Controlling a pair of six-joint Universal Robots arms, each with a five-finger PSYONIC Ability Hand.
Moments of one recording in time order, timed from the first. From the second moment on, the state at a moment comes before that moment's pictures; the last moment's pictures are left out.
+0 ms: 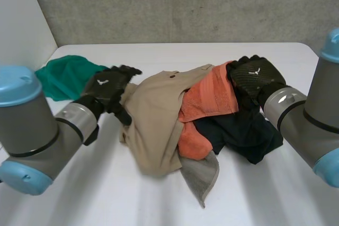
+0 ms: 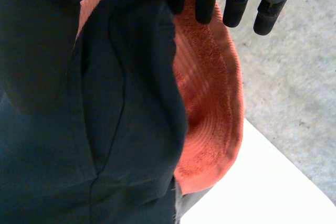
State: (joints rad) left arm 4.30 -1.91 -1.62 3.35 -1.39 3.17; right arm 2.01 -1.27 1.46 0.09 1.52 2.73; left_hand 0.21 0.20 0.21 0.20 0.05; right_hand 0.22 0.21 0.21 0.21 0.05
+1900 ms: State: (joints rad) left arm 4.39 -2.12 -1.17 3.52 -1.66 3.38; right arm 1.98 -1.16 1.59 -0.13 1.49 2.81; left_hand 1.03 1.16 1.19 1.20 0.91; right_hand 0.22 0.21 0.21 0.21 0.05
